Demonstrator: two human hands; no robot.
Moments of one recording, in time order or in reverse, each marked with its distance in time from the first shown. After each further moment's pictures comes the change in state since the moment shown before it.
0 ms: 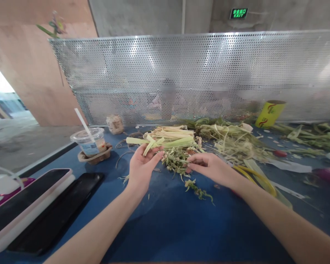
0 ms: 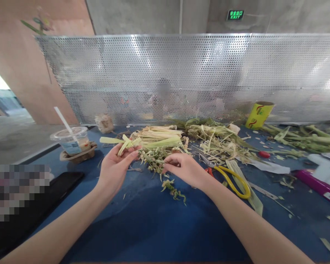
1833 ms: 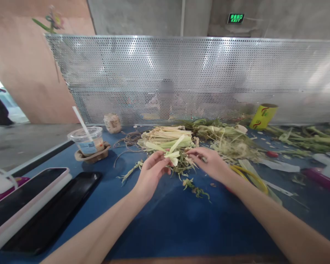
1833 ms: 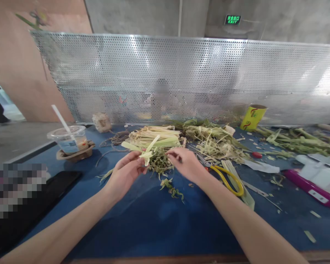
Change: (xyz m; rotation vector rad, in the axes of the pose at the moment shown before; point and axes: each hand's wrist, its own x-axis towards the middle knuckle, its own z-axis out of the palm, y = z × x) left_hand -0.017 -0.002 0.008 -0.198 -0.233 -0.294; right_hand 0.010 0.023 -0.007 -0.354 0.291 -0.190
